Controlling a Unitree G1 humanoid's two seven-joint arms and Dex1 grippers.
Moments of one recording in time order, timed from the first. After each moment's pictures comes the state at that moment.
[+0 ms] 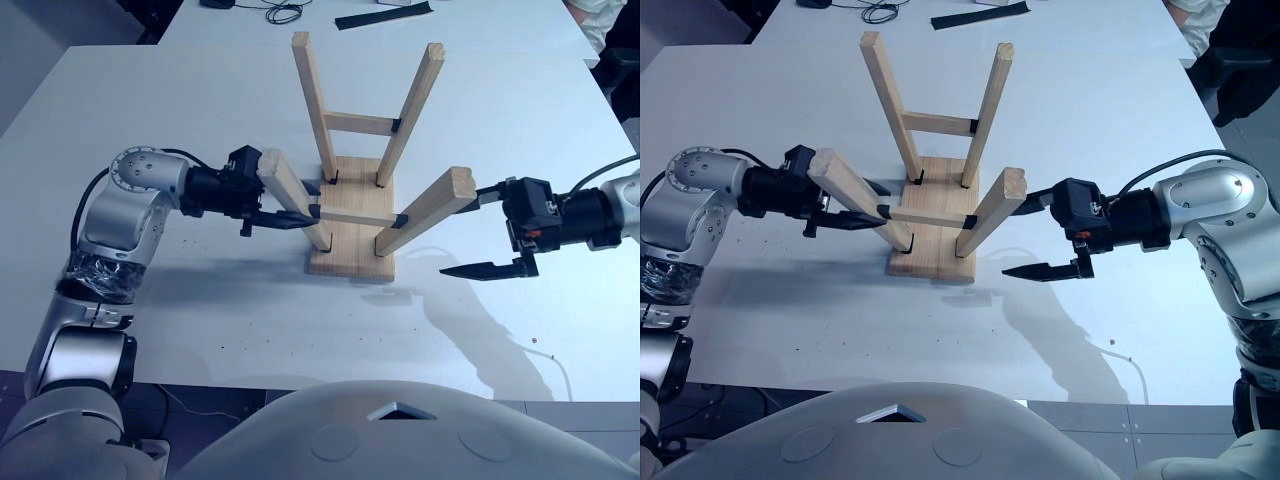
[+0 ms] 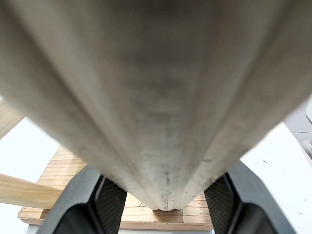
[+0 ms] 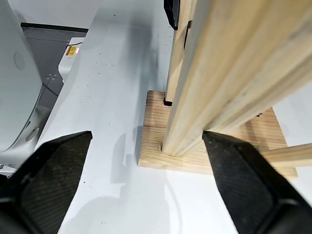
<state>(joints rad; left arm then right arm) -0.44 0.74 -0.21 0.05 -0.53 0.20 -1.42 -0.20 -1.02 0.01 -0.45 0.56 0.51 1.34</state>
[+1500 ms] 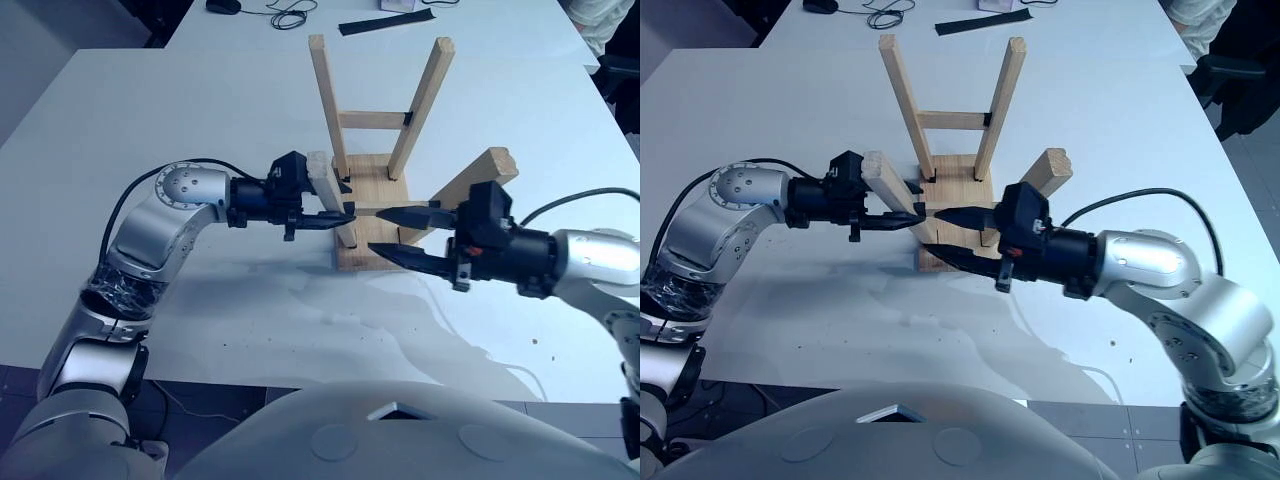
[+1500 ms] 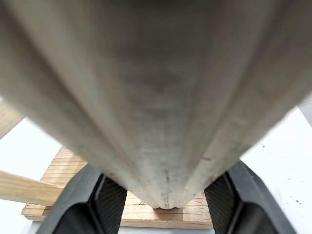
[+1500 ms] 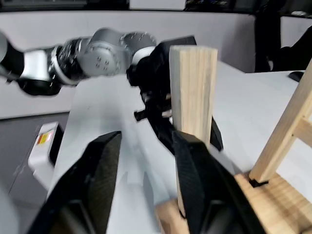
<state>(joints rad) -0.40 0.70 -0.32 -0.18 -0.52 0.37 -1.06 -0.08 -0.72 0.02 -0.88 0.92 0.79 0.55</state>
